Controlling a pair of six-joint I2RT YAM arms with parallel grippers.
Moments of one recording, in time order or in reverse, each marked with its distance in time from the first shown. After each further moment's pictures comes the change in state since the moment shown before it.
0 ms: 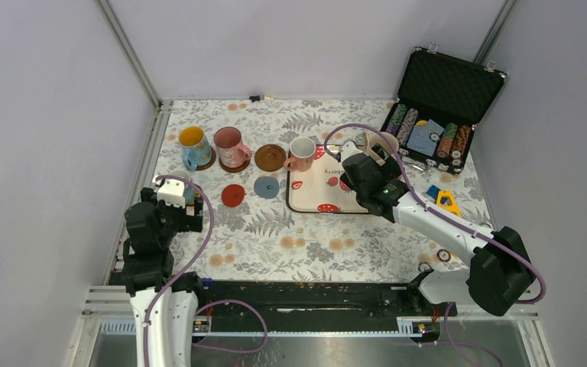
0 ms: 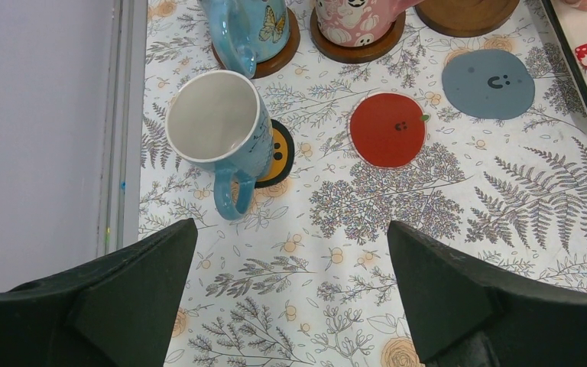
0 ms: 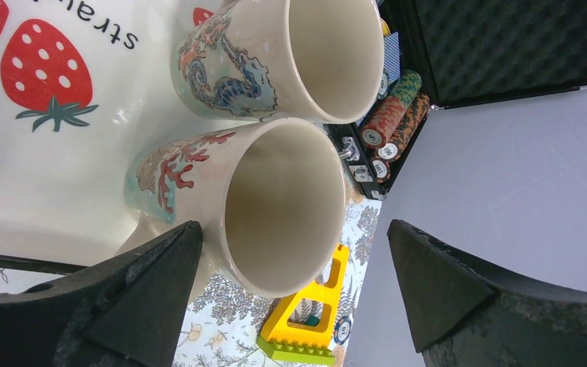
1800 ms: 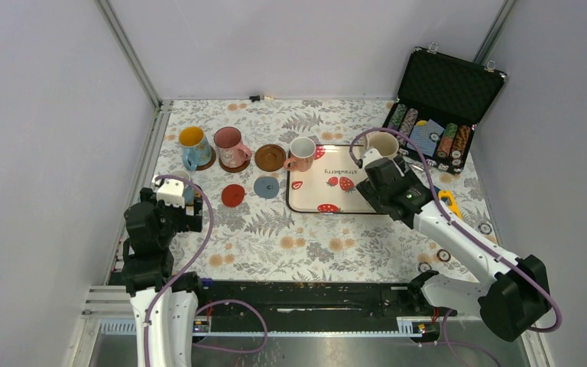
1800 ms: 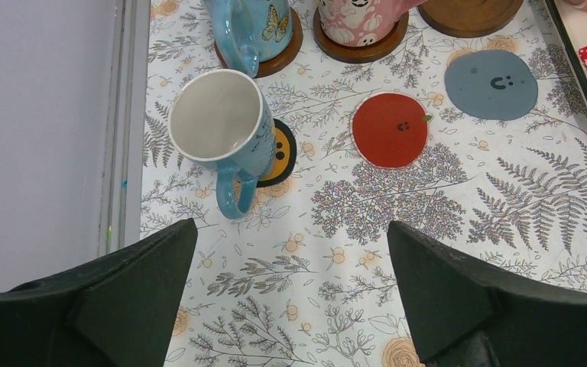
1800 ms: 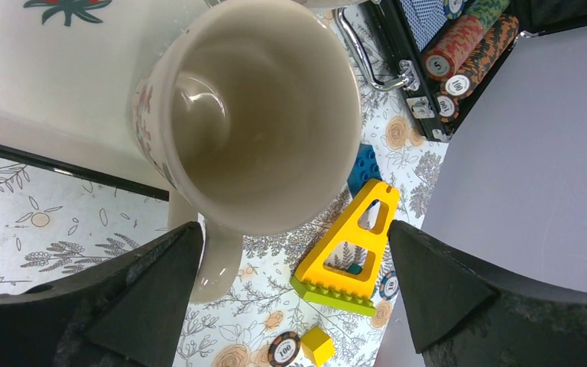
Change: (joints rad) left arm 0.008 0.000 0.000 0.000 0.000 0.000; right arm -0.112 -0.176 -0.050 -0.237 -0.198 0.134
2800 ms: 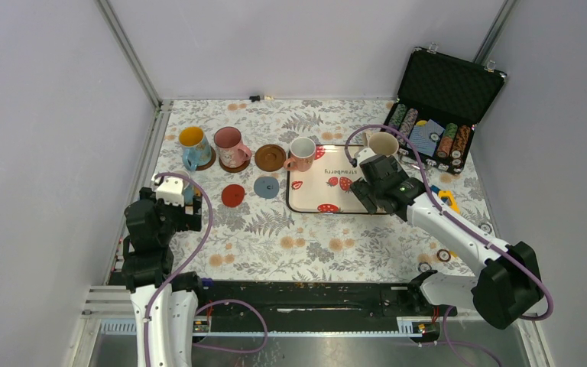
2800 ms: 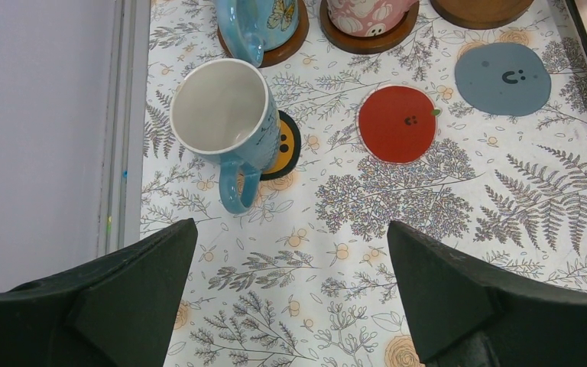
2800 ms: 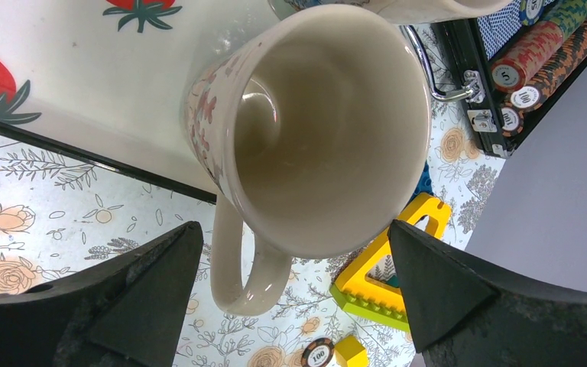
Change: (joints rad) left arm 0.013 0.029 0.000 0.002 -0.008 0.000; right arm -0.004 0.092 0.042 -0.023 -0.121 0.061
